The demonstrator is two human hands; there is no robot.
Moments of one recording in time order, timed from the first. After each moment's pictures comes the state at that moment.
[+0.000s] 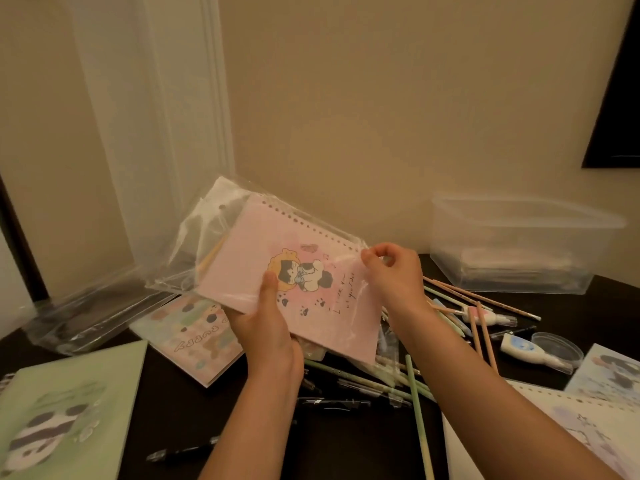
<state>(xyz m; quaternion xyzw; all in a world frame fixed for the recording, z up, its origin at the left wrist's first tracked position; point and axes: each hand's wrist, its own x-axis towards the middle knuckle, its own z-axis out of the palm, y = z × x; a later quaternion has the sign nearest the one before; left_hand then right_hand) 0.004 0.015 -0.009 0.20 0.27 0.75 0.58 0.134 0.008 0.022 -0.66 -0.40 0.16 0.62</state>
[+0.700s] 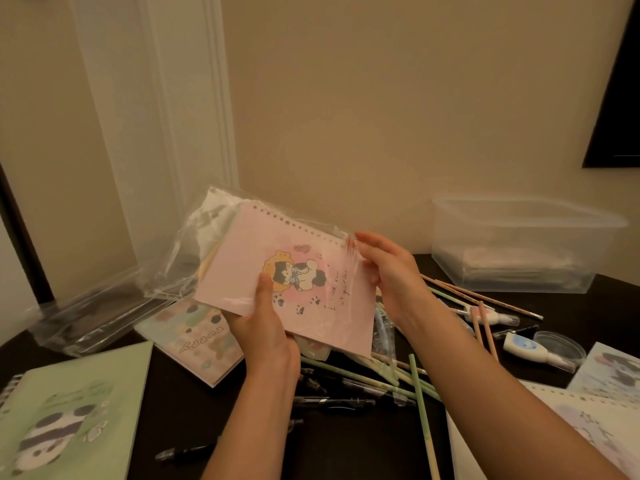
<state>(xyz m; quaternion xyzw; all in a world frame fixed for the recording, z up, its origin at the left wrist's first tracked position) -0.003 0.018 -0.008 0.19 0.26 0.75 0.57 0.134 0.003 0.036 -0.51 -0.40 0.38 0.66</state>
